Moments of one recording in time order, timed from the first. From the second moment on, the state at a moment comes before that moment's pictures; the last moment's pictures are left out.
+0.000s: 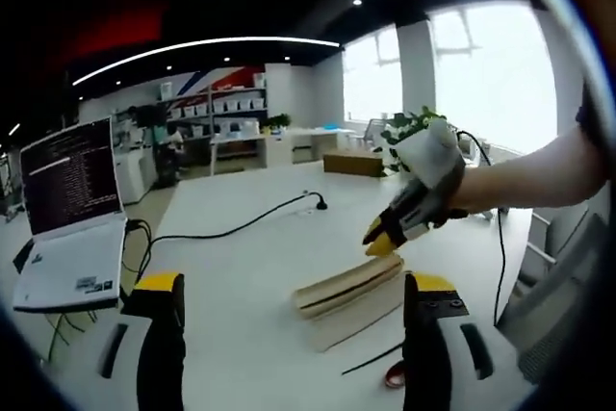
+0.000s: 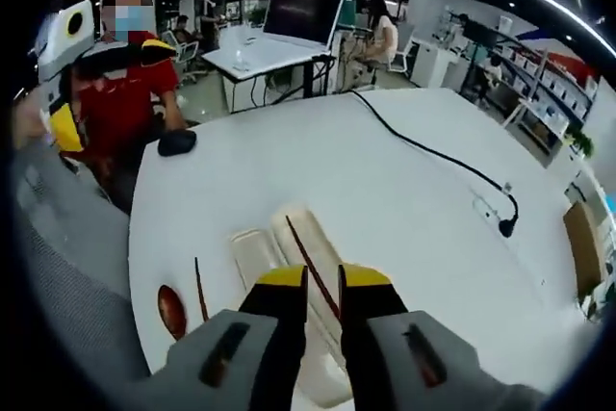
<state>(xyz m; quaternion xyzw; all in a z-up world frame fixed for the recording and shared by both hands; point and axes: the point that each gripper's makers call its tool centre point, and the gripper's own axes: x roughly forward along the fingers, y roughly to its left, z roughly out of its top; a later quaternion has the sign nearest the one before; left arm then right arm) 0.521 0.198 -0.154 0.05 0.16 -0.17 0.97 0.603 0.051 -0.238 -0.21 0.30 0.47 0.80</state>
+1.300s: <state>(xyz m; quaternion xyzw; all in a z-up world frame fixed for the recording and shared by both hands) 0.520 0.202 -0.161 0.04 0.17 -0.16 0.97 0.517 -0.010 -0.250 -0.15 0.33 0.47 0.80</state>
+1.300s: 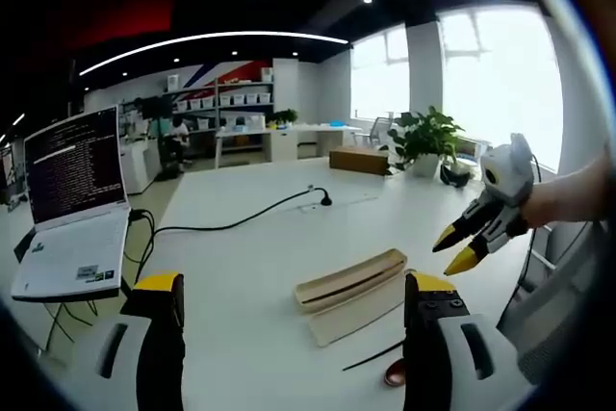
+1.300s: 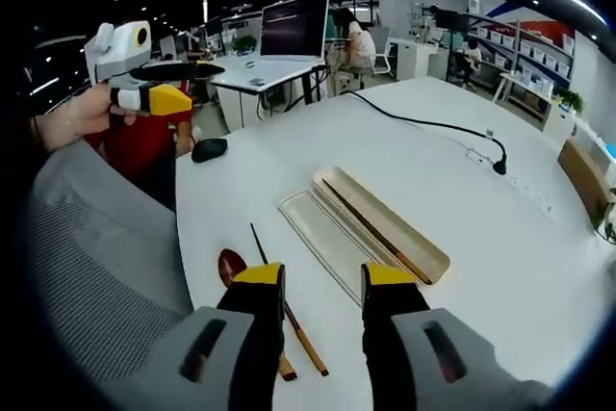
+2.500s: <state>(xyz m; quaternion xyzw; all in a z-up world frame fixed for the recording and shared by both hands) 0.519 0.201 -0.155 0.04 0.16 -0.16 0.97 0.472 0.016 -0.334 -0.31 0.40 0.58 0.64</state>
